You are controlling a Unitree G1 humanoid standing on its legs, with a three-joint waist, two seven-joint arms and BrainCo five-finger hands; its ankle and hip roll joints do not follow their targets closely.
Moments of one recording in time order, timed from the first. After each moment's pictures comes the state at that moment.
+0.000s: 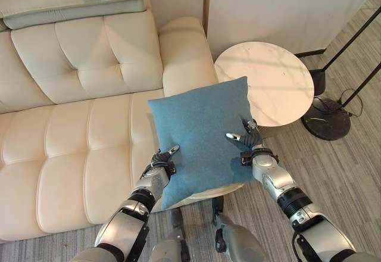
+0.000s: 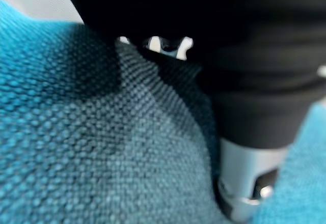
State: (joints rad) left arm -0.57 0.15 -0.24 1.03 -0.77 0.04 0.35; right arm -0.52 -0.22 0.40 0.58 0.45 0.06 -0.38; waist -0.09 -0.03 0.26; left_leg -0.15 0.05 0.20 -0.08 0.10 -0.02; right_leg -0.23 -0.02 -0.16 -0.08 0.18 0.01
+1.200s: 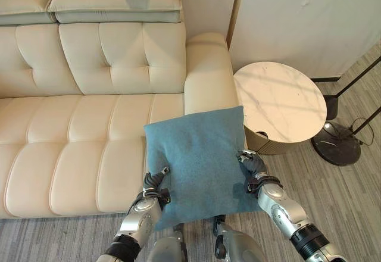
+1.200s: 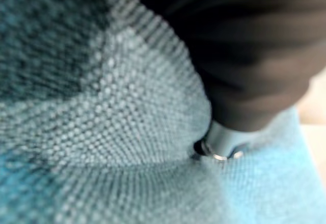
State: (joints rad) left arm -0.04 0.24 -0.27 0.37 -0.61 0.09 0.47; right arm -0.17 -0.32 0.42 0.25 0.60 0.10 -0.31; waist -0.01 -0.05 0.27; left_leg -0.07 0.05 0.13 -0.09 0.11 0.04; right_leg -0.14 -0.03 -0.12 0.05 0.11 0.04
